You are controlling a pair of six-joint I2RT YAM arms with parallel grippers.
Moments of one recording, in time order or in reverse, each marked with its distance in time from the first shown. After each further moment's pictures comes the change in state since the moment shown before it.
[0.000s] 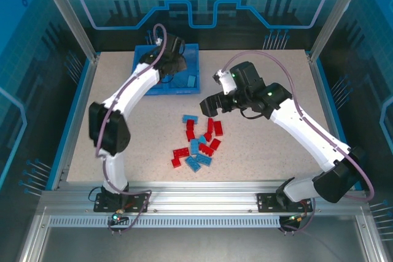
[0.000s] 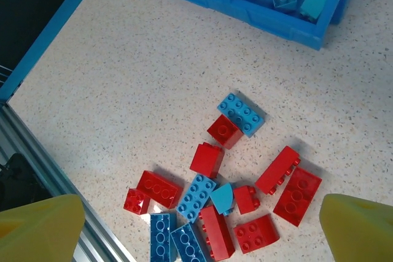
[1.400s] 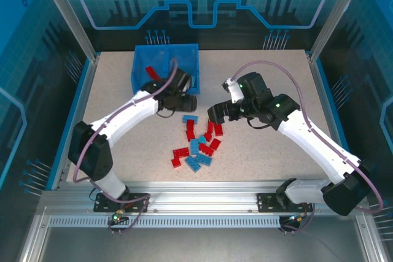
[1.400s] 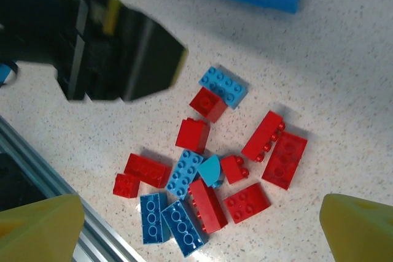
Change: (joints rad) left arm -0.198 -0.364 -0.565 -0.073 0.183 0.120; right arm -0.008 -0.120 -0.162 0.015 0.036 0.060
